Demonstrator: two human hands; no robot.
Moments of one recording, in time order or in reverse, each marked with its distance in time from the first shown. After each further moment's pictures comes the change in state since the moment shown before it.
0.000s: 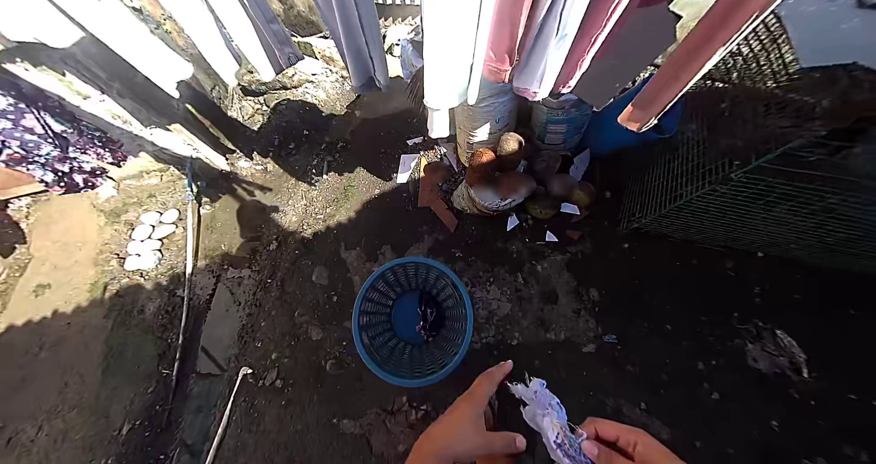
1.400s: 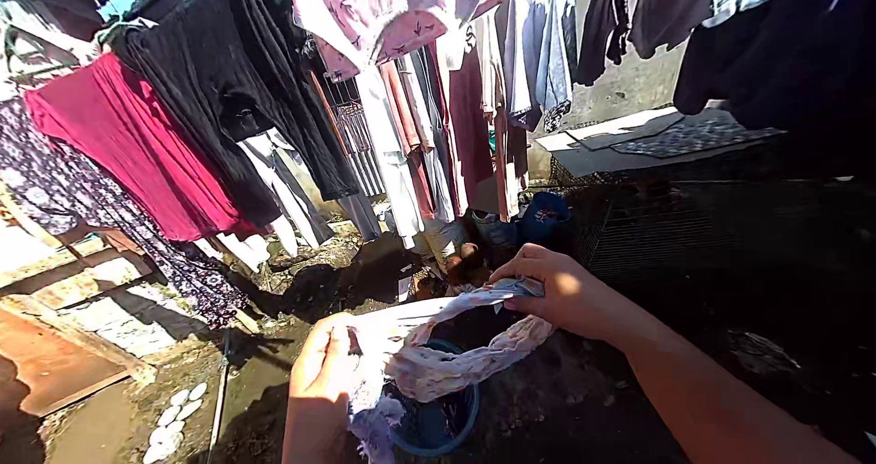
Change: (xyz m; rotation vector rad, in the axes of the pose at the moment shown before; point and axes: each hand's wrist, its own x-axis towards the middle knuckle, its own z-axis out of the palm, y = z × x) left_hand -0.261 0.320 0.041 0.326 0.949 0.659; right_hand -0.233 -0.173 0.081 -0.666 0.742 -0.966
